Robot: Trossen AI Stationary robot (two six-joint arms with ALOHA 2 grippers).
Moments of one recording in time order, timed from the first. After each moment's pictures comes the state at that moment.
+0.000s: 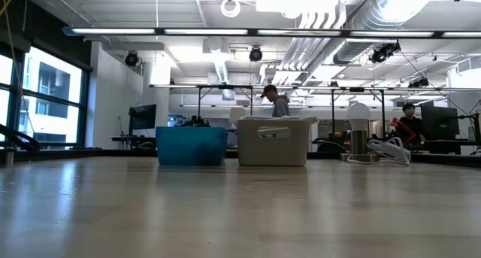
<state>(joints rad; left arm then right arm) -1.05 1.62 1.07 -0.68 -0.15 -1.47 0.85 1.71 1.18 0.09 0.41 0.25</state>
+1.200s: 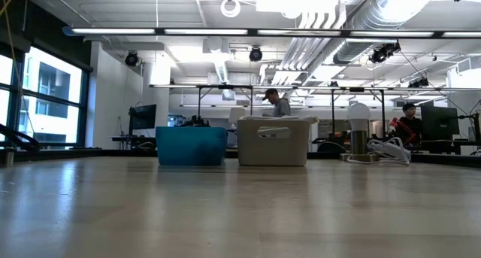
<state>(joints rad) -1.05 1.71 1.07 -0.65 -0.15 -1.31 0.85 1.71 1.18 0.09 0.41 0.29</state>
